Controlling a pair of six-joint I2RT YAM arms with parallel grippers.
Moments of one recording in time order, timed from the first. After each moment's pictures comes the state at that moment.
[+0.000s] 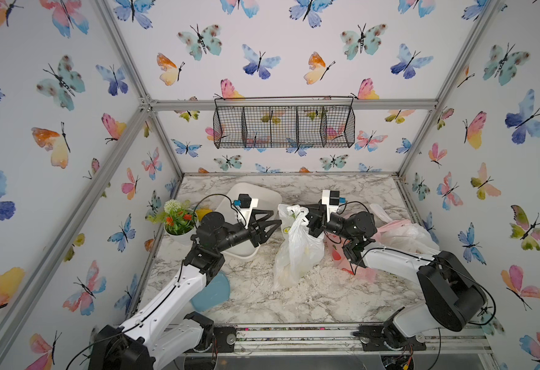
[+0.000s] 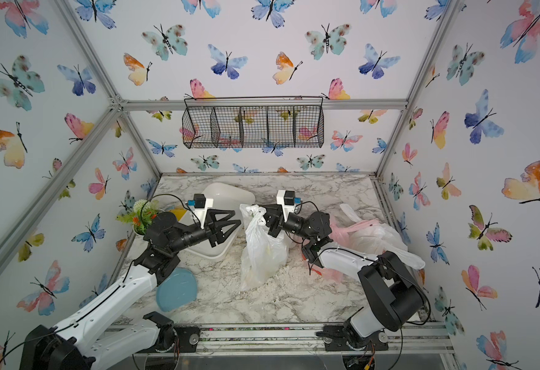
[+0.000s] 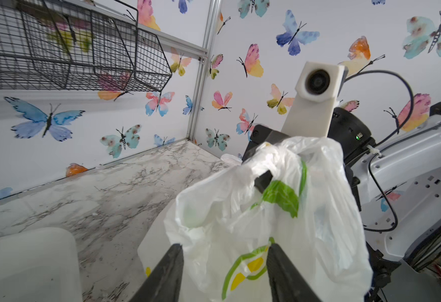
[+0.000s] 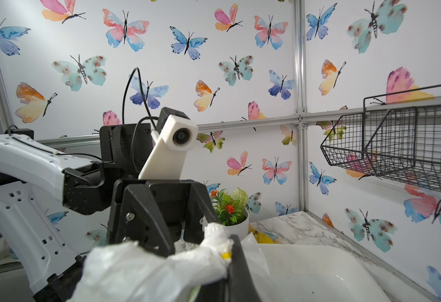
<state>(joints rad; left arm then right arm) -0.42 0.99 0.70 0.30 0.66 -0.26 0.64 1.52 0.75 1.20 -0.71 0.37</state>
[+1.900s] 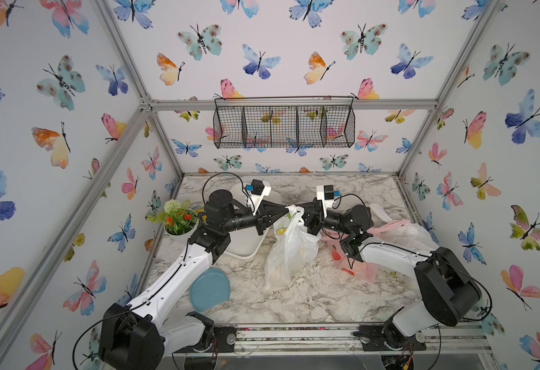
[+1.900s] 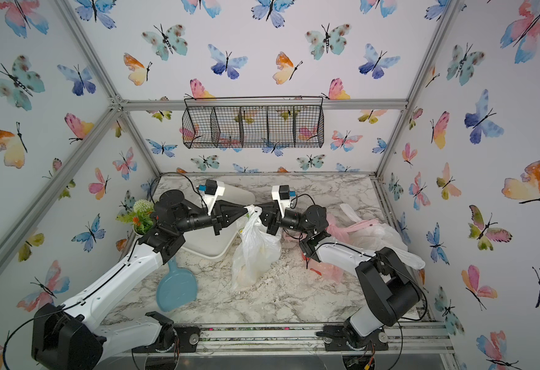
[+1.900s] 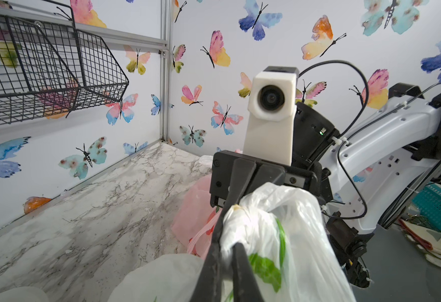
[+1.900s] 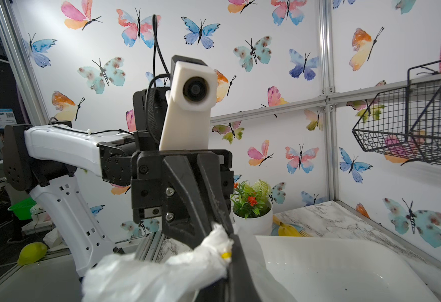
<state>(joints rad) -0.45 1.19 0.94 0.19 0.84 -0.14 0.63 1.55 0.83 1.13 -0.82 0.45</state>
